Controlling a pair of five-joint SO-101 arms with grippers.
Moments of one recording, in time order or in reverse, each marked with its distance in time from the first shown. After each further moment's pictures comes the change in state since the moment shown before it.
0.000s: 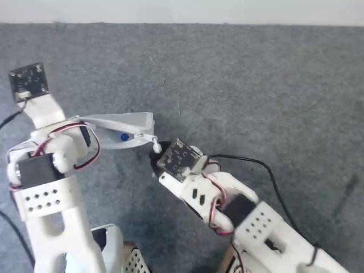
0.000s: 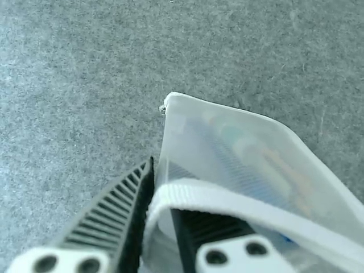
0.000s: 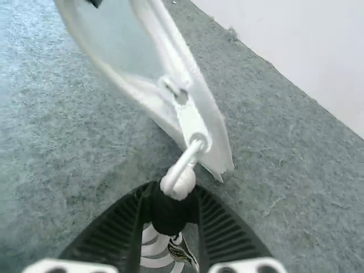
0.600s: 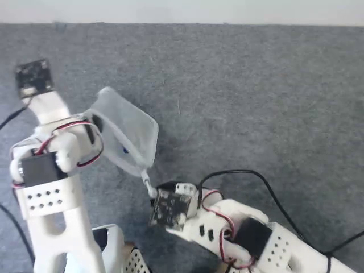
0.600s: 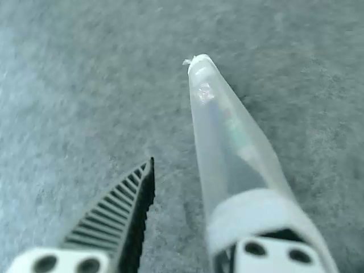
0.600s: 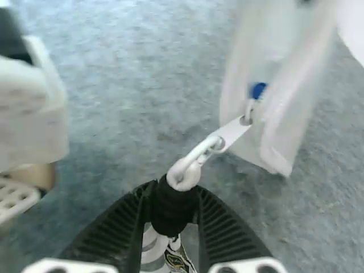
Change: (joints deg) left arm 4.5 0.1 -2.8 0.0 -1.8; right arm -14.9 -17.5 -0.4 28.7 8.1
